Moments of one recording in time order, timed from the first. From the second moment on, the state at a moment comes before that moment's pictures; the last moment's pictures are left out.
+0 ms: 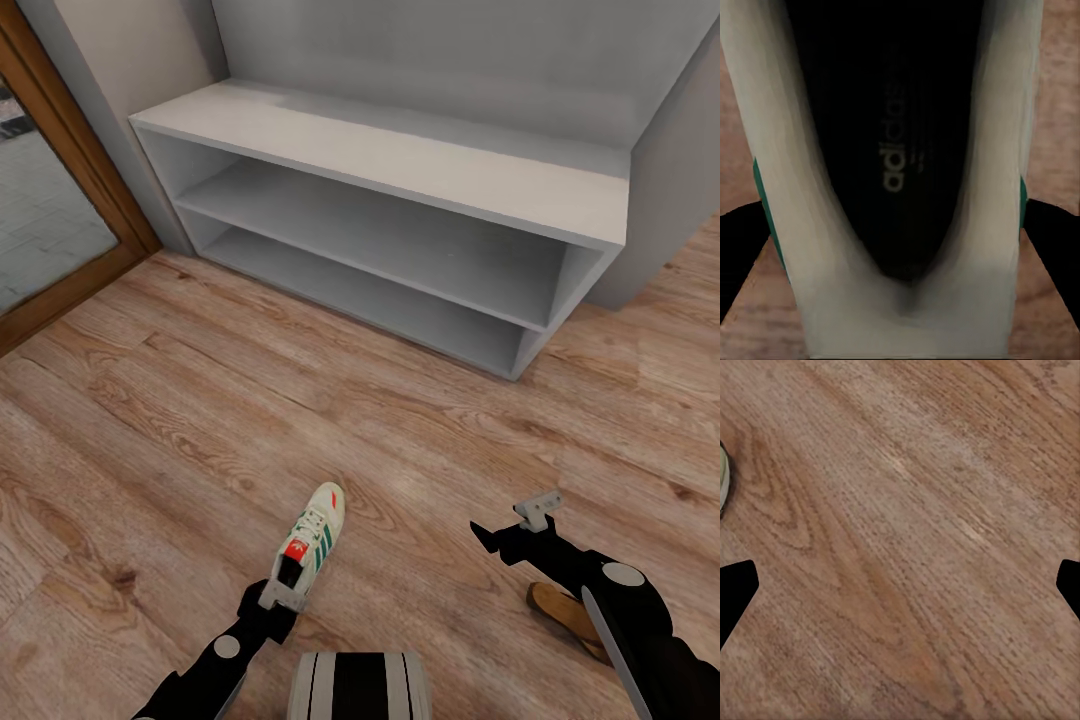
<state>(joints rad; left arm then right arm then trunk) -0.47 -0.02 -0.20 -0.47 -0.23 -0.10 -0.05 -0.24 -0.20 -0.04 -1.52 0.01 0.52 0.44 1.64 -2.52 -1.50</state>
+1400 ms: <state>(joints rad) -0.47 -0.02 -0.20 -0.47 -0.23 -0.10 -0.05 -0.24 -0.20 -0.04 -1.52 0.01 0.51 0.44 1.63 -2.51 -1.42</state>
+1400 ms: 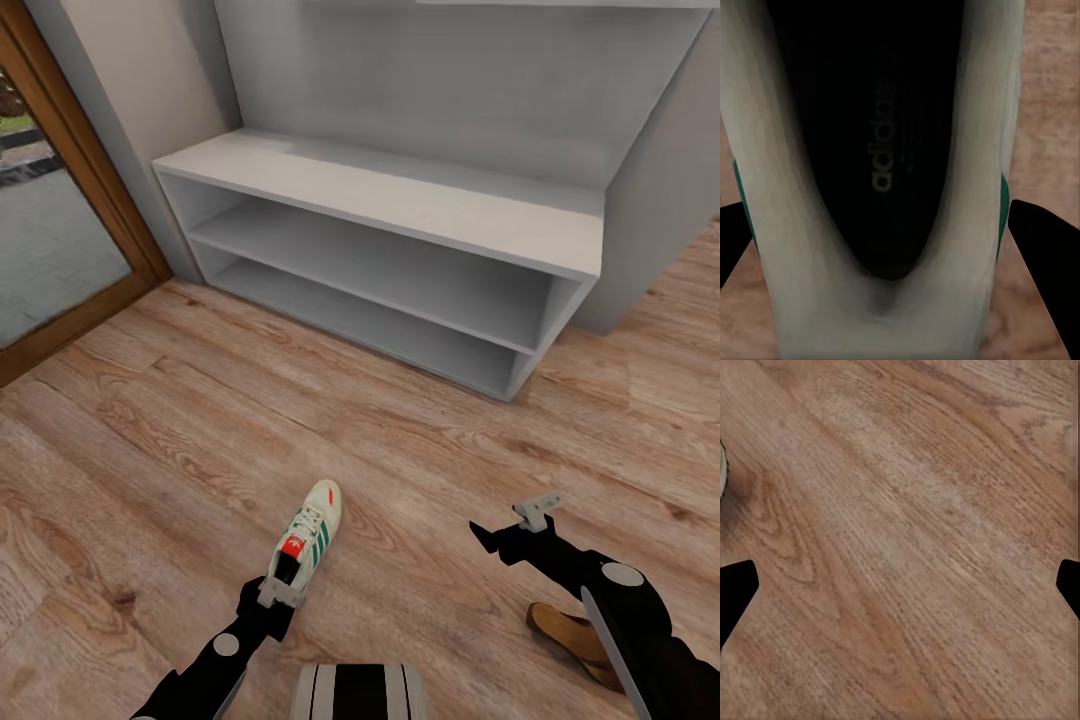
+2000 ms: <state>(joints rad) -0.44 -0.01 -0.13 -0.47 -0.20 -0.13 -0.05 -0.24 -0.20 -0.15 -1.52 0.02 0.51 0.44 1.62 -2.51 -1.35</state>
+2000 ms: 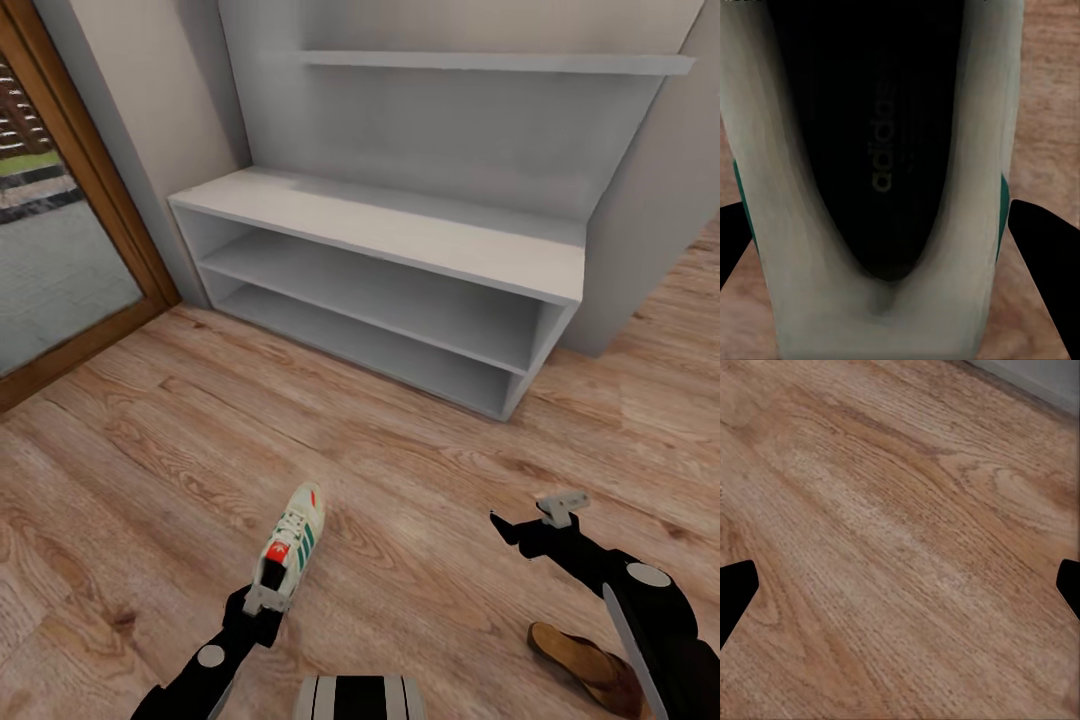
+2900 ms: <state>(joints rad) -0.27 0.01 0.04 -0.48 -0.14 -0.37 -0.05 -0.15 -0.15 -0.24 -1.20 0.21 0.03 0.34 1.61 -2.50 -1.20</state>
